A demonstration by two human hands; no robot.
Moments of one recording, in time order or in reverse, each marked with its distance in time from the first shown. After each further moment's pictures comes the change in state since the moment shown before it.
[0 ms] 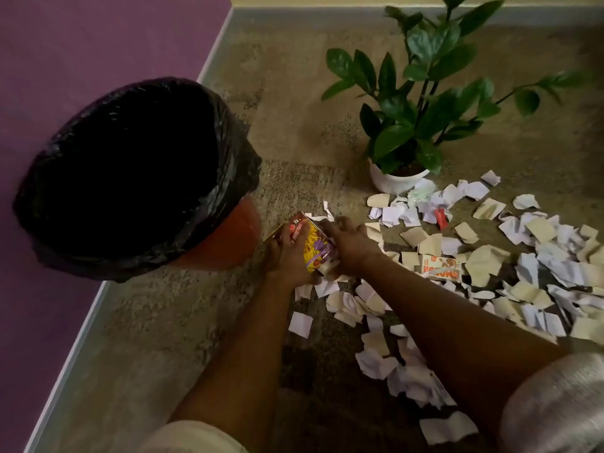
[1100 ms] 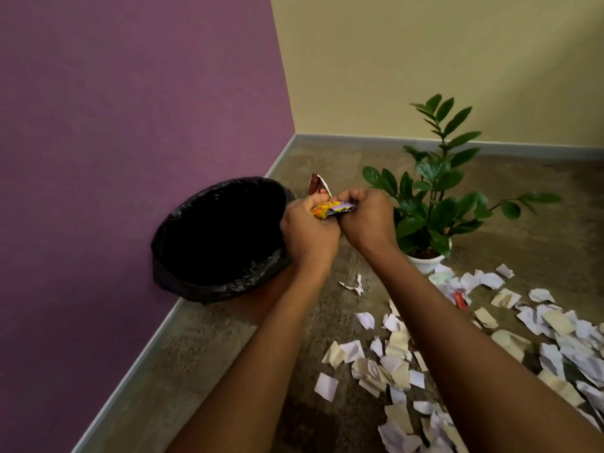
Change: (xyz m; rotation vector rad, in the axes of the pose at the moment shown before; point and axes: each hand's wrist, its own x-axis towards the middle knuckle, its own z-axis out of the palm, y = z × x) left_hand -0.118 0.117 -0.202 -0.753 0.982 0.025; right_hand -0.092 -0.133 -0.184 0.737 0.774 -0.254
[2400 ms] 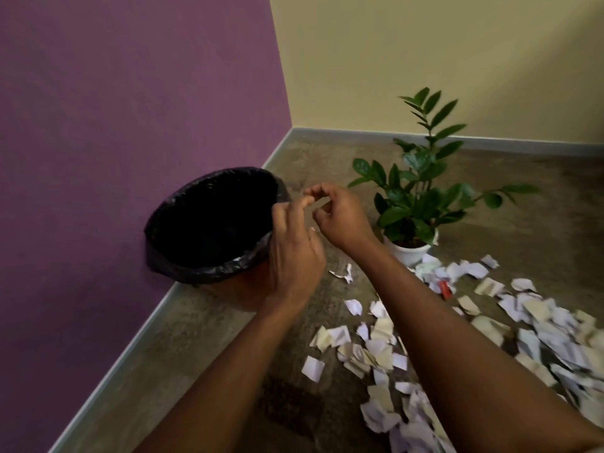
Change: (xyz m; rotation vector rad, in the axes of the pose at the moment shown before) left_hand -0.049 -0.032 -0.020 0.206 0.014 0.496; right_hand -0.004 0.024 0.010 0.007 -0.186 -0.243
